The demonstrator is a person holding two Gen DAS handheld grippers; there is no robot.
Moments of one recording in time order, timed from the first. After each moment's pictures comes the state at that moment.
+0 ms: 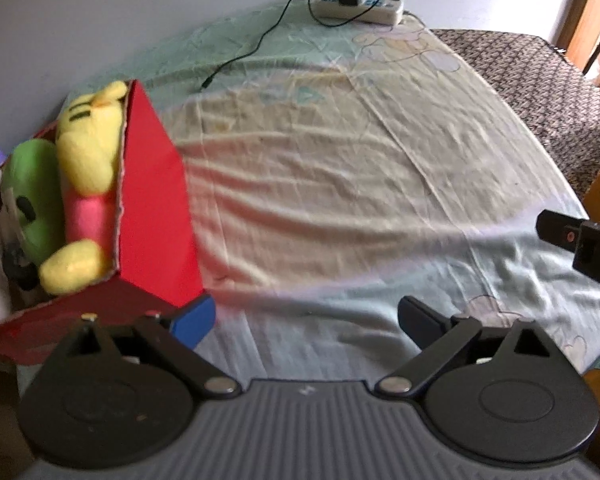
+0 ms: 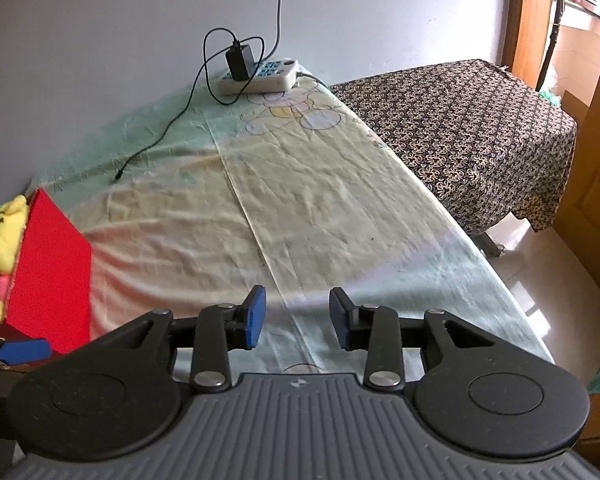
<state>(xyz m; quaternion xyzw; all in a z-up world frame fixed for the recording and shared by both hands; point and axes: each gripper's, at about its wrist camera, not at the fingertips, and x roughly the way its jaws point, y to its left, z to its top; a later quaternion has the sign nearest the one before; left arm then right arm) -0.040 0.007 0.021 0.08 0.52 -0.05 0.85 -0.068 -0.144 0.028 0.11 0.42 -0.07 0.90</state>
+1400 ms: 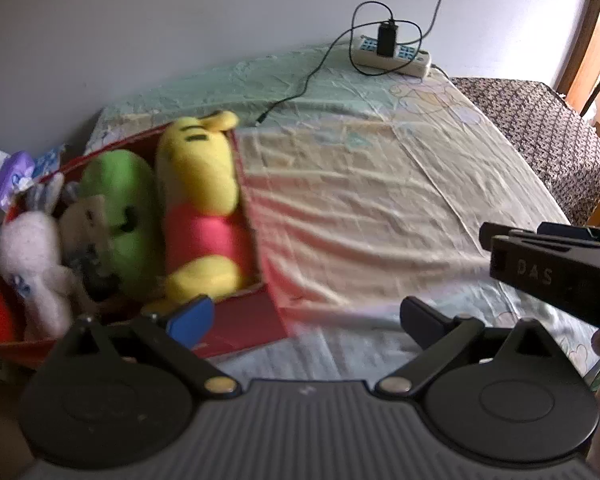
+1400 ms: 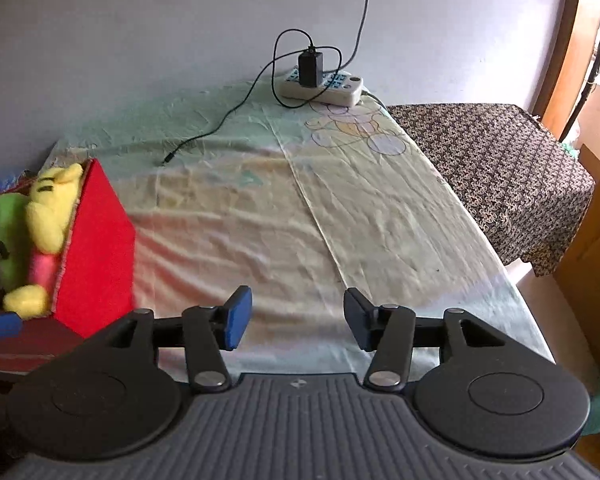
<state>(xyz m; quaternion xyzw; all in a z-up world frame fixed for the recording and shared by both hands) -0.056 0.089 0.067 0.05 0.47 -0.06 0.88 -0.054 -0.050 0.049 0.03 0.41 -0.05 0.91</state>
